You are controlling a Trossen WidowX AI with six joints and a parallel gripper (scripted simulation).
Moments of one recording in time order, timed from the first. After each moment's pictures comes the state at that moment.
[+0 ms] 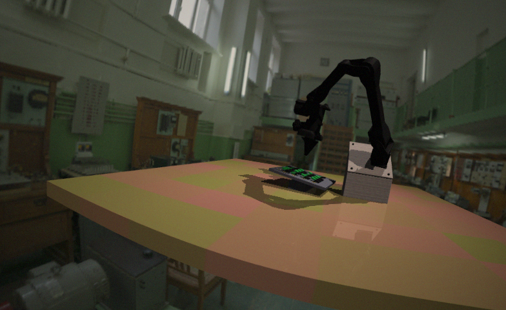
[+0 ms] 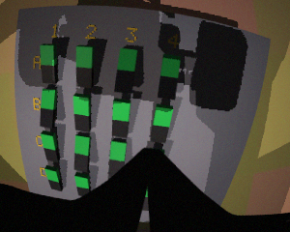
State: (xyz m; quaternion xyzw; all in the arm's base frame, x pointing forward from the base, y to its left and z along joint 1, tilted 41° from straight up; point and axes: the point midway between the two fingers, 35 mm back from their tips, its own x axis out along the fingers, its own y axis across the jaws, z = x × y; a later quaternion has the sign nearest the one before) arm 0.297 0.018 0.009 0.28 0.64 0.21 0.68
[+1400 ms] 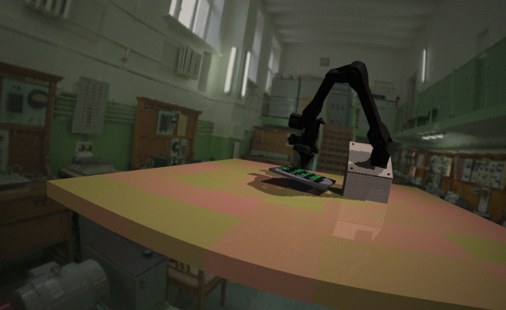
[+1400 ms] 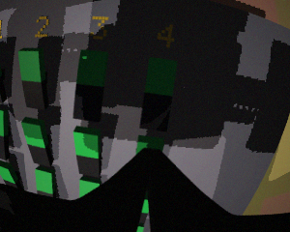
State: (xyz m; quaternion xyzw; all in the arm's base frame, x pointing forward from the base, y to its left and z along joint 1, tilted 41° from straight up) arm 0.304 0.048 -0.043 0.27 0.65 0.22 0.67
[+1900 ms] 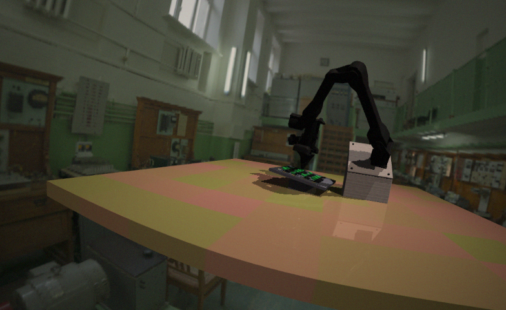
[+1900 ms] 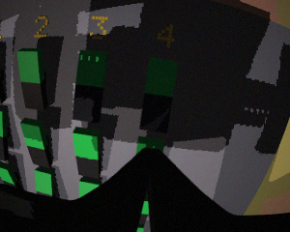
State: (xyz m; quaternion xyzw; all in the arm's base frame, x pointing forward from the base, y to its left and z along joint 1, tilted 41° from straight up) arm 0.304 0.049 -0.043 0.27 0.65 0.22 0.67
